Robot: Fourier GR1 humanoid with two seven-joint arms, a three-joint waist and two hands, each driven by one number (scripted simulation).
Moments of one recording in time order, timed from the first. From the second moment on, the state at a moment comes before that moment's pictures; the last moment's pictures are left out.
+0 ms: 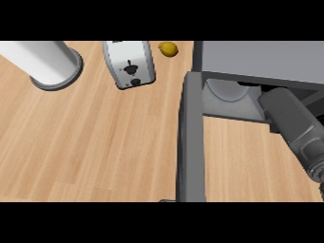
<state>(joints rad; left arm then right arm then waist) 0.19 0.12 0.69 -2.09 0.57 -0.63 0.19 -1.06 -0.29 -0.08 -0.05 0.44 -0.89 -0.45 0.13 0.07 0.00</state>
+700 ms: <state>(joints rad) 0.15 0.12 0.63 -2.04 0.50 -0.68 0.17 -1.09 -0.25 -0.10 -0.10 0.42 -0.73 -0.58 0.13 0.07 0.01</state>
